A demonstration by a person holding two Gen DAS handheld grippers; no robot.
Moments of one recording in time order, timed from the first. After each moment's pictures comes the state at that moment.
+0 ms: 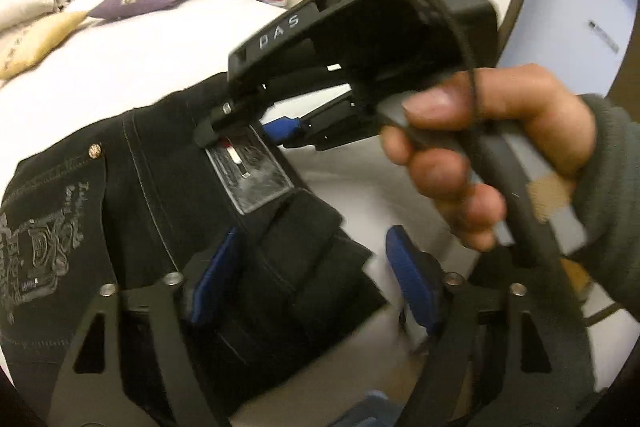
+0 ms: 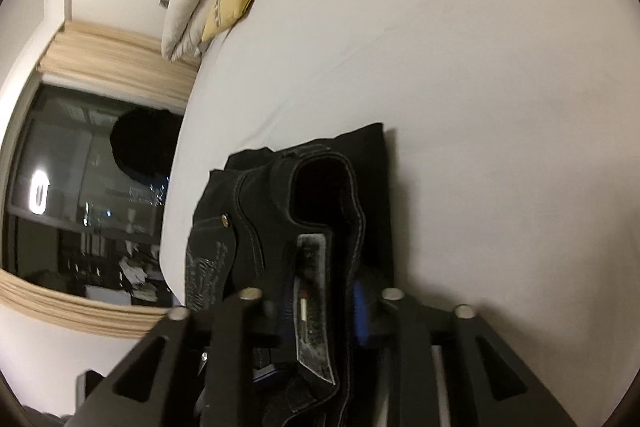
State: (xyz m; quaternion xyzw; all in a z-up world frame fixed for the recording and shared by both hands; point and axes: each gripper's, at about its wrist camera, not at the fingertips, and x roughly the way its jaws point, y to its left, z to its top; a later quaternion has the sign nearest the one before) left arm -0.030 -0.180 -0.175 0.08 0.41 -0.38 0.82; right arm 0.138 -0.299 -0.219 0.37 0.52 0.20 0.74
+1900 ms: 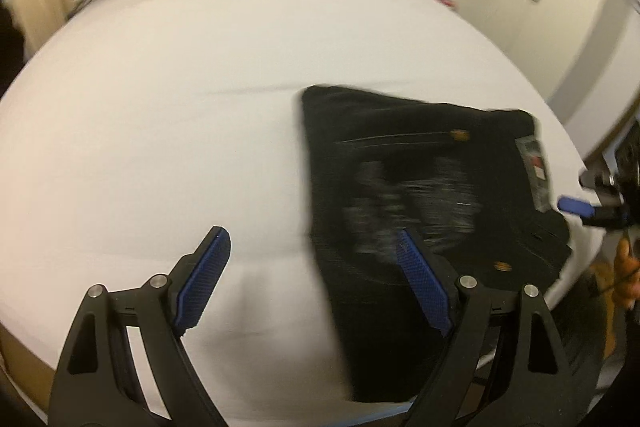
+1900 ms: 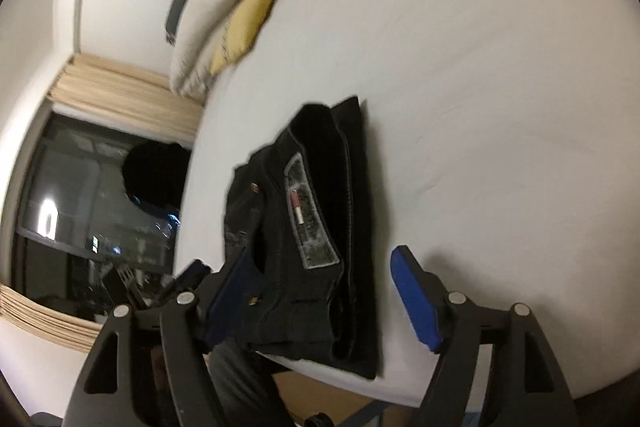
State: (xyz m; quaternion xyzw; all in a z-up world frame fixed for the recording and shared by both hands) left arm 0.081 0.040 -0.148 0.02 0.49 -0.12 0.86; right arm 0.065 -0.305 -0.193 0.40 0.48 0.17 0.76
